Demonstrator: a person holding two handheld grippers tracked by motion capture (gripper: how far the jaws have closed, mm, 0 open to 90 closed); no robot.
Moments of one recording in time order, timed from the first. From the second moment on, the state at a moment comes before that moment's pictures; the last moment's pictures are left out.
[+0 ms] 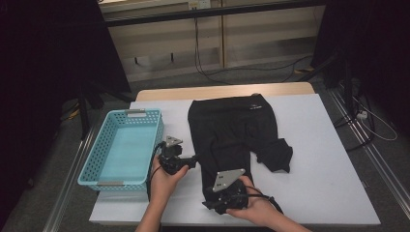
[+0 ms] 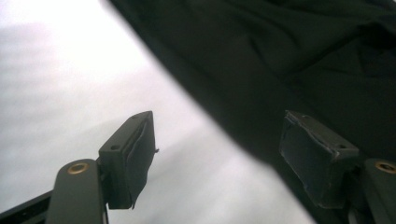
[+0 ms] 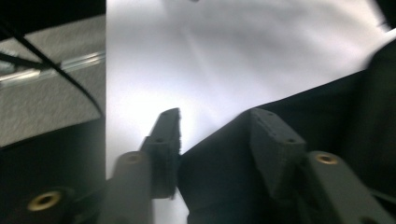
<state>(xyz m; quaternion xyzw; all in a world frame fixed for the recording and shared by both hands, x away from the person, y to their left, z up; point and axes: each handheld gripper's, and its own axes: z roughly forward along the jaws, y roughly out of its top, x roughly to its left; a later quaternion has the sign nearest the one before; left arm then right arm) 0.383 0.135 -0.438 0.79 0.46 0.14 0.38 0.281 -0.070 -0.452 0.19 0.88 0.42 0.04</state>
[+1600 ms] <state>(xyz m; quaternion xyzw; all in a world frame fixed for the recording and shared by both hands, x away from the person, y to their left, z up) 0.398 0.106 -0.454 0.79 0.47 0.08 0.39 0.265 -0.101 -0.435 0.18 0.87 0.46 0.05</state>
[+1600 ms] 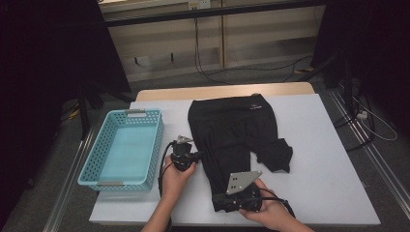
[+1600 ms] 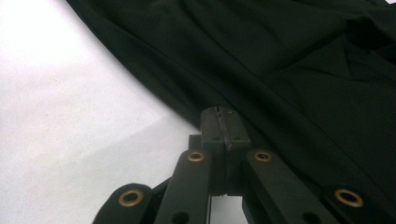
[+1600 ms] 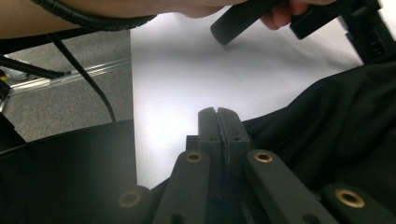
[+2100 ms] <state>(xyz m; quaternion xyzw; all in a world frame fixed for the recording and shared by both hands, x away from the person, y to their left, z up) 0.401 0.136 -0.426 0.77 0.49 0.11 0.40 0.265 -0.086 -0.435 0.18 0.86 0.47 0.05</state>
